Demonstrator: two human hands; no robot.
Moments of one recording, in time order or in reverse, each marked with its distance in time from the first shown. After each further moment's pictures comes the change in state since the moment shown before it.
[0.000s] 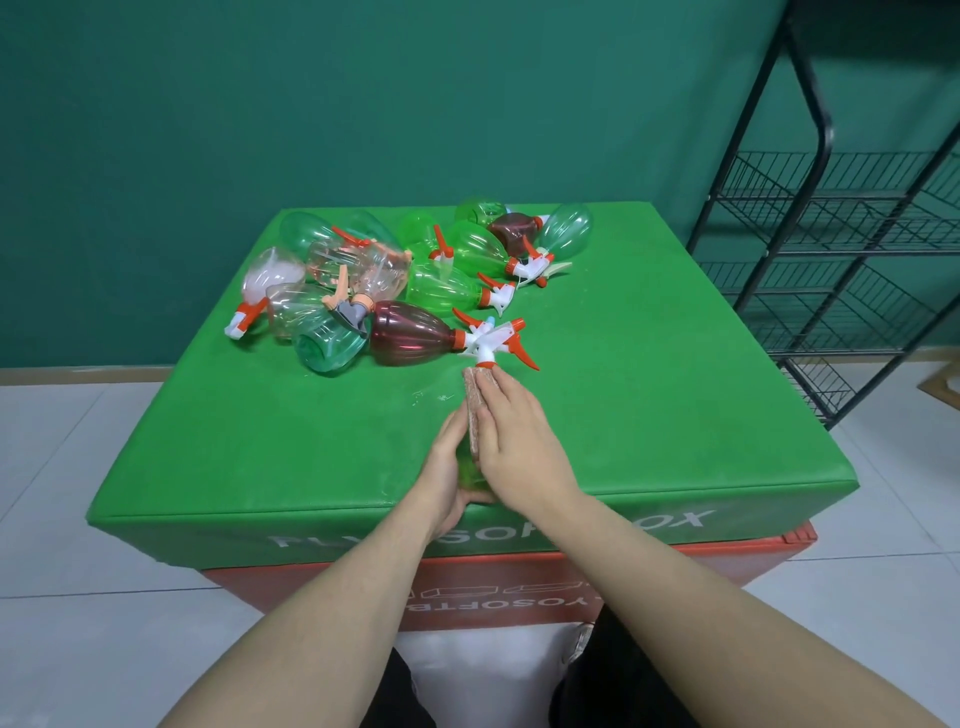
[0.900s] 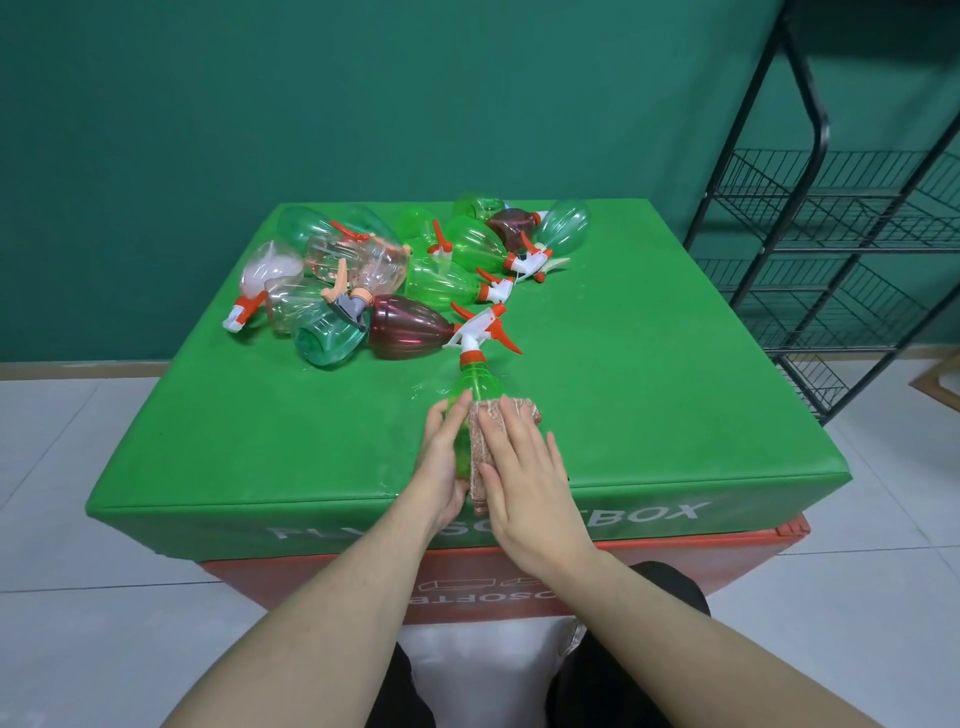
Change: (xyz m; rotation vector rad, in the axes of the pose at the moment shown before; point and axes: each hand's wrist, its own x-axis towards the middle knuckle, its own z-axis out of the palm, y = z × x) left_hand 0.006 -0.008 -0.001 -0.116 0.087 0.118; right_hand -0.058 0.013 0.011 -0.082 -0.059 -0.035
